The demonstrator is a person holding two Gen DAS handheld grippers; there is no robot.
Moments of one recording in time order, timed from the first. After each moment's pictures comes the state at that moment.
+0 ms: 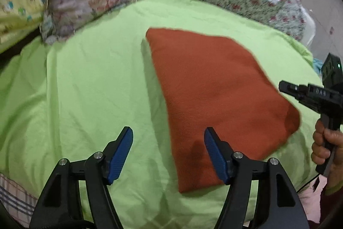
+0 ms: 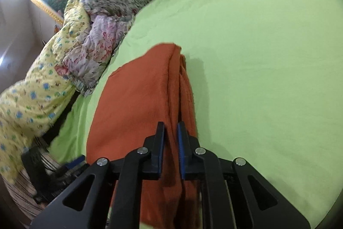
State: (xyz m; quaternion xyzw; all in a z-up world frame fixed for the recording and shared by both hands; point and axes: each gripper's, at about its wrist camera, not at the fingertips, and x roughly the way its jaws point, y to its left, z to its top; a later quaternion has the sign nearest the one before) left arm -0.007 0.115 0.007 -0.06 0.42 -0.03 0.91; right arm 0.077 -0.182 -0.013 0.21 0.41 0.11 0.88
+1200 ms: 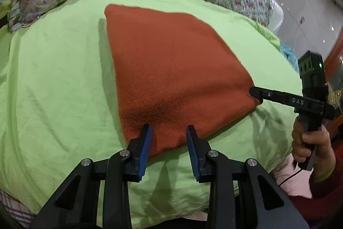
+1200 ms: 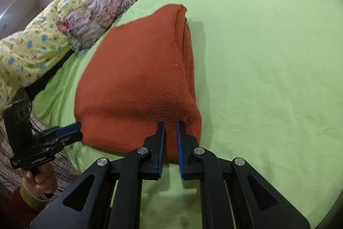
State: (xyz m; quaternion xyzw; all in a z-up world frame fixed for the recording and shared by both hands) left arm -0.022 0.097 -0.024 -0.09 0.44 -0.14 0.88; right arm 0.014 -0.153 -0.037 0.12 0.45 0.11 0.88
